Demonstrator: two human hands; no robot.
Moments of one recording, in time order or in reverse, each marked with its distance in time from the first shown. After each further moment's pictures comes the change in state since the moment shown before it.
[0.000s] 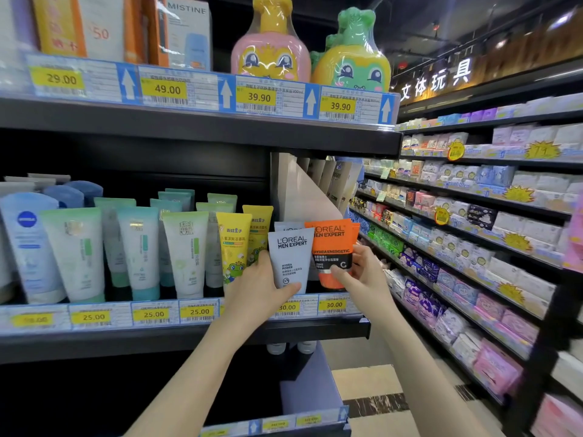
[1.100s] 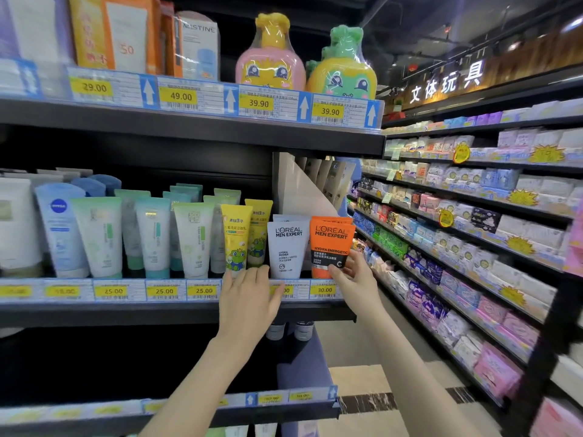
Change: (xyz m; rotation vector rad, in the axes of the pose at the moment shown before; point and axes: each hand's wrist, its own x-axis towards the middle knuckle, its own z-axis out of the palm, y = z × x) left_hand -0.041 -0.020 0.030 0.397 0.506 0.248; right_hand -0.020 0.006 -0.006 -0.023 0.005 0.130
